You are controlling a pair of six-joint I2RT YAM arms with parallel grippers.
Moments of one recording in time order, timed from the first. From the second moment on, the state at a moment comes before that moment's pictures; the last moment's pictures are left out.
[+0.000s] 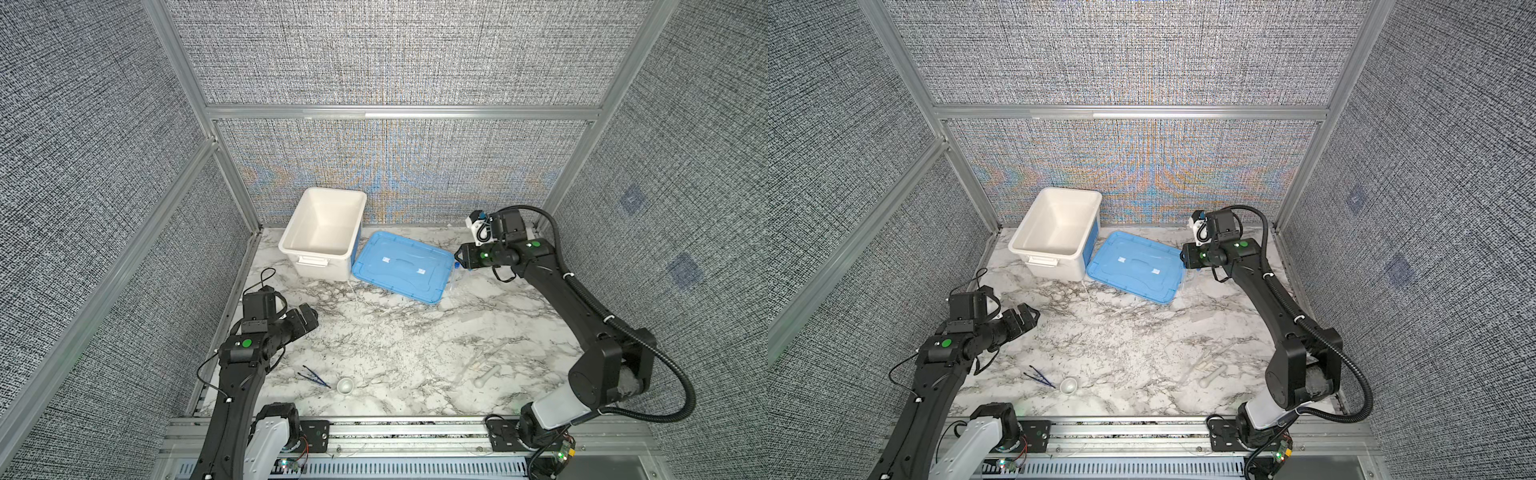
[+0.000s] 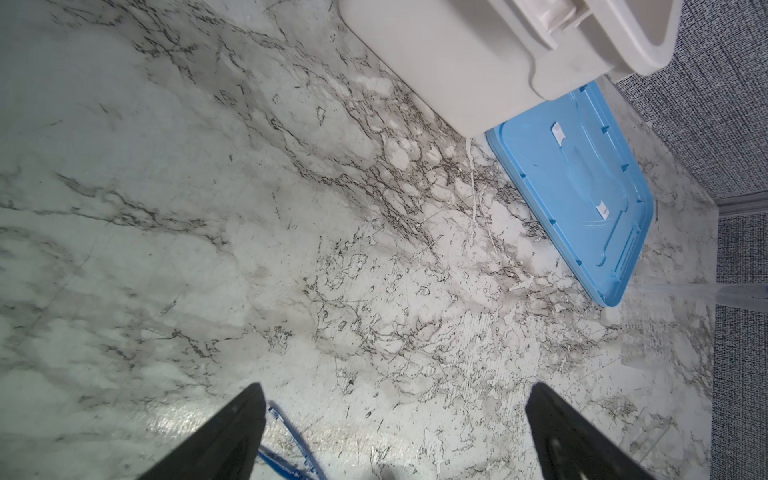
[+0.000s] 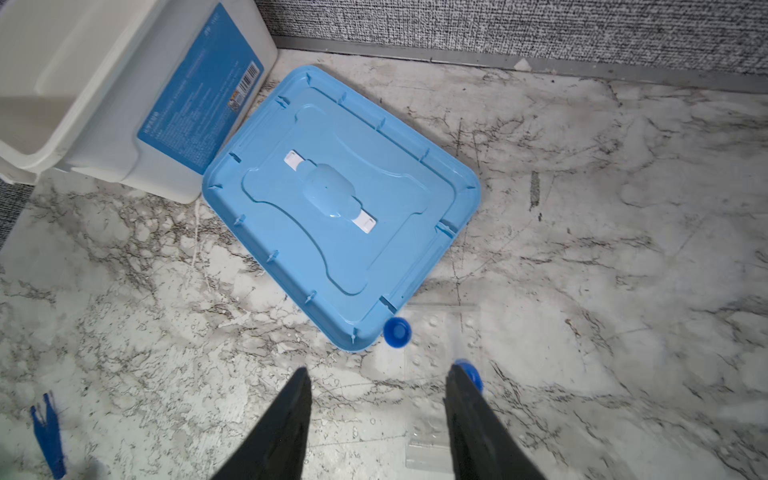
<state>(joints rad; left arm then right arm) 0.01 0.82 0.75 -0.83 0.24 -0.49 0.25 1.57 1.46 -0.72 -0.18 0.08</state>
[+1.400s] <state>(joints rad) 0.01 0.81 0.75 -0.83 0.24 -0.49 0.24 1.70 1.48 -0.69 -0.16 0.07</state>
